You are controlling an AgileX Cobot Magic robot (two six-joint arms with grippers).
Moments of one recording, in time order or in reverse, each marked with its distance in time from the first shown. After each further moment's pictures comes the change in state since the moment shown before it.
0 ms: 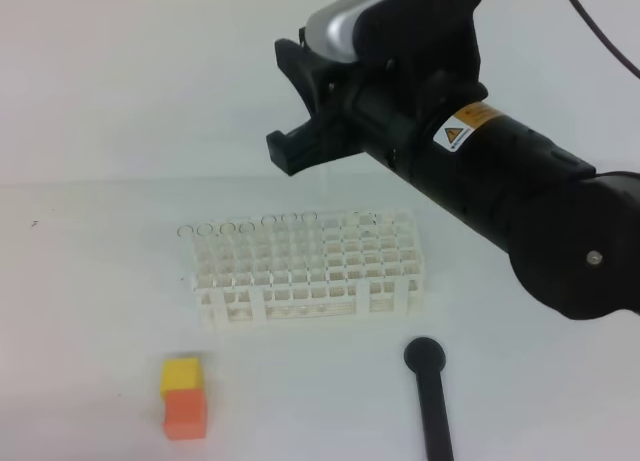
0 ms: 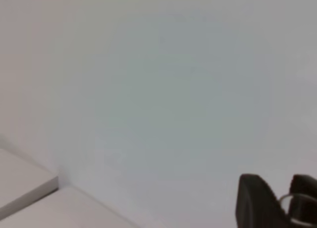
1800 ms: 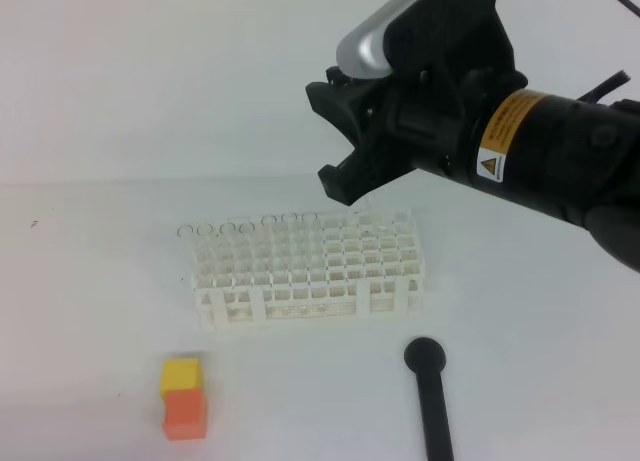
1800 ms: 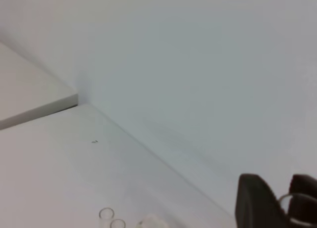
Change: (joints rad) left arm 0.000 0.002 0.000 0.000 -0.009 0.010; right arm -0.100 -0.059 0.002 -0.906 0.293 0.810
